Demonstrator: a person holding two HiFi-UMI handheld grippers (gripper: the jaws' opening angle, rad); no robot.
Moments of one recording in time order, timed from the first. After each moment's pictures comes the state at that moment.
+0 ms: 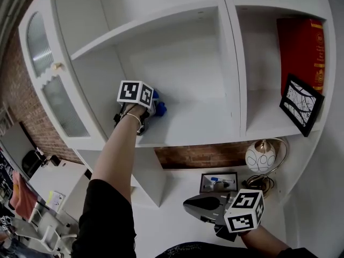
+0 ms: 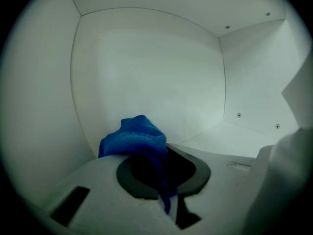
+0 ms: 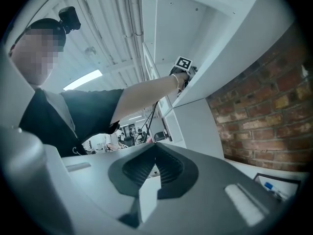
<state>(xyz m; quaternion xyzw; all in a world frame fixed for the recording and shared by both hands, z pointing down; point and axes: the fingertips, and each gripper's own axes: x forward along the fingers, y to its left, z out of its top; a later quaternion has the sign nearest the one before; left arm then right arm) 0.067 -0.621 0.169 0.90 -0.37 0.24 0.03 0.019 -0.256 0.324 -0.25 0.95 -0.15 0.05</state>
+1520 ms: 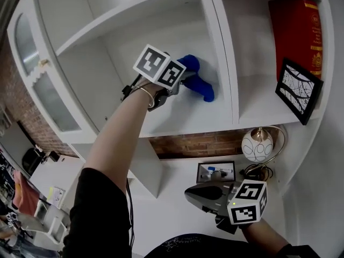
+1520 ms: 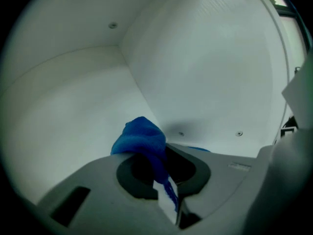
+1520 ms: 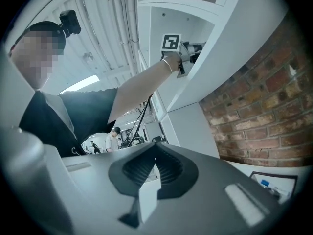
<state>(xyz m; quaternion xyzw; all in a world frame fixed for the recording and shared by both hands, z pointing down) 0.228 -0.497 0.132 0.93 -0.14 0.29 -0.19 0.049 -0.258 0.326 -0.27 0.95 -0.16 0.09</state>
